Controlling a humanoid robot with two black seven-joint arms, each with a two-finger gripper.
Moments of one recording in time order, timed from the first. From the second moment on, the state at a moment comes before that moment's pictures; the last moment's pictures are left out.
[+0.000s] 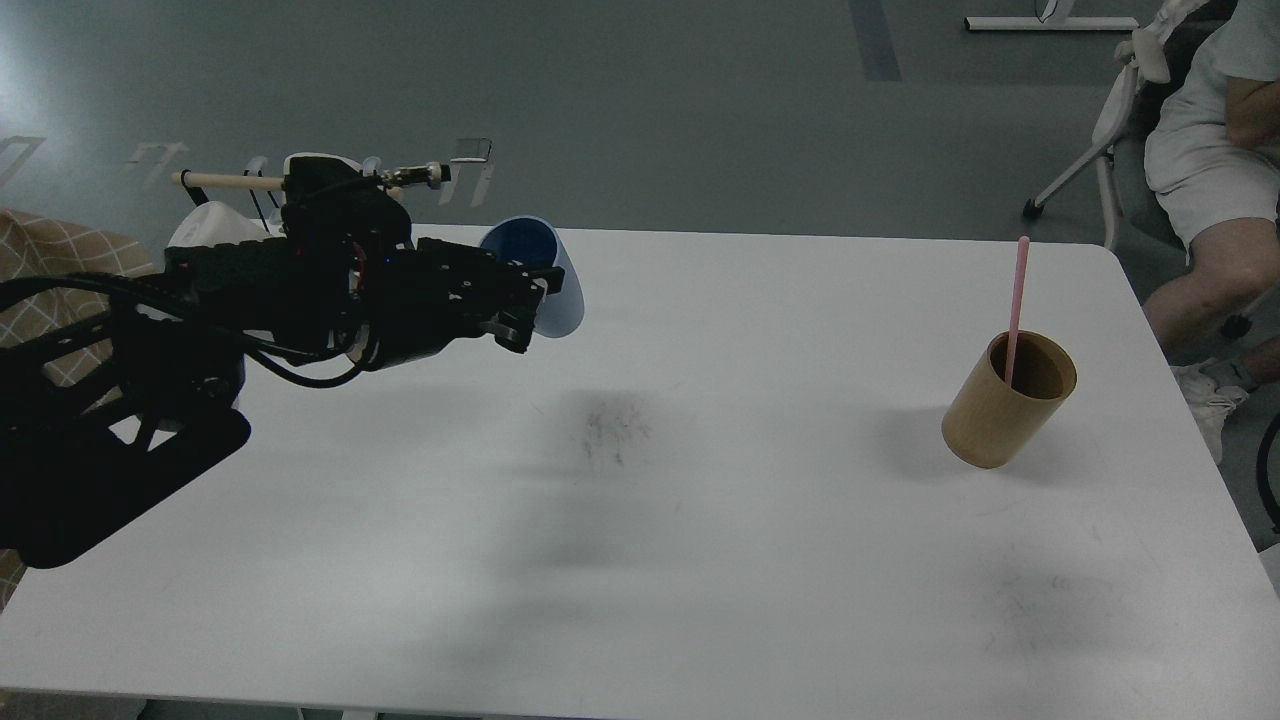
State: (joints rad) left arm -0.71 0.64 -0.69 -1.68 1.92 -0.49 0.02; right arm 0.38 -0.35 1.96 1.08 -0.58 0.42 0.07
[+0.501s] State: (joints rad) left arm -0.75 0.44 -0.47 -1.54 2.03 -0.49 0.03; right arm 0.35 -0.38 1.96 1.08 -0.52 0.42 0.07
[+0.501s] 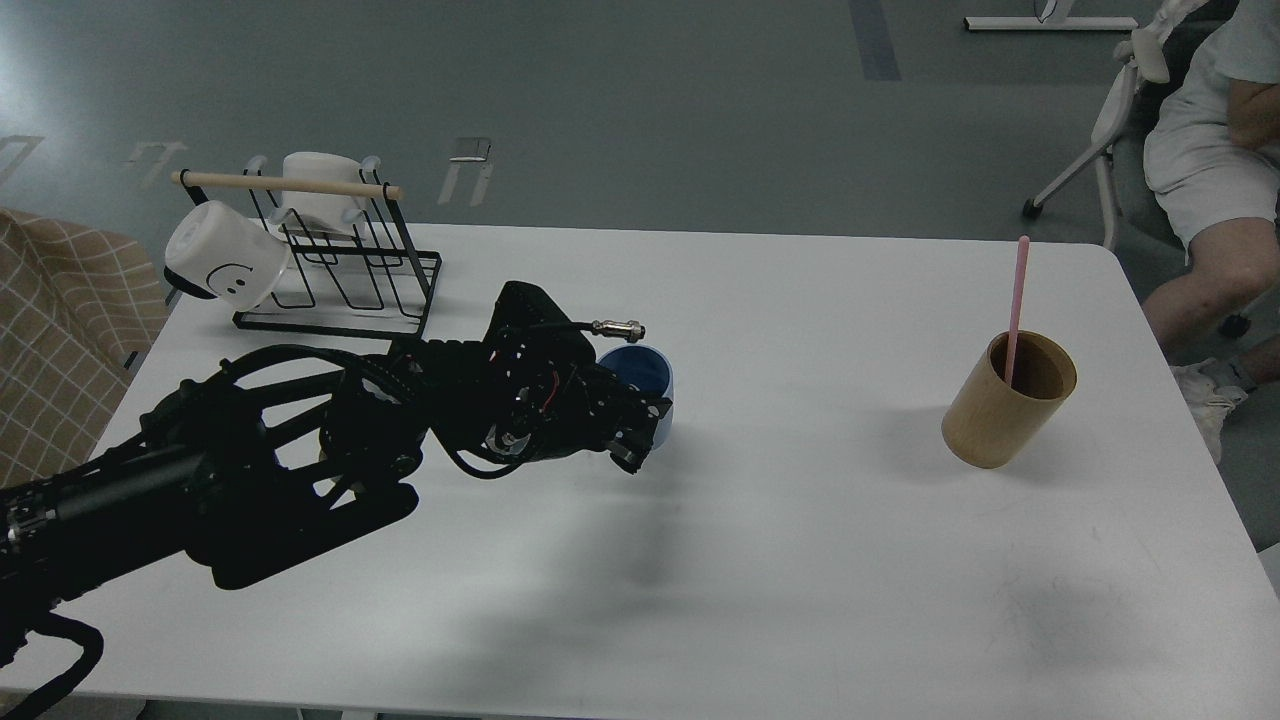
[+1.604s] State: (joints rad) left arm -0.82 0.56 -0.84 -1.53 1.49 -0.49 0.02; right arm 0.30 -0.44 1.95 1.11 -0.52 0.45 0.07
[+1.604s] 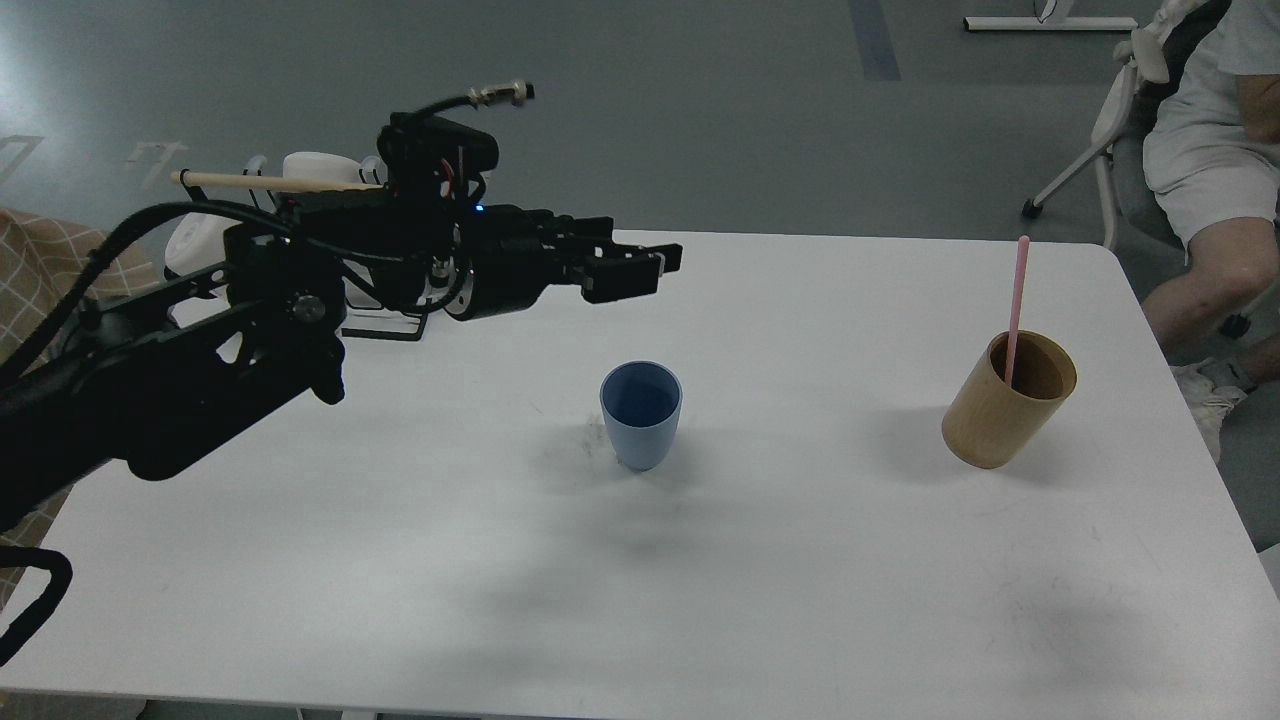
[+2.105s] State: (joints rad) left arm -0.46 0.60 -1.48 -1.25 0.46 -0.49 0.01; right arm 0.27 -0.56 1.89 1.31 -0.97 0.45 0.08
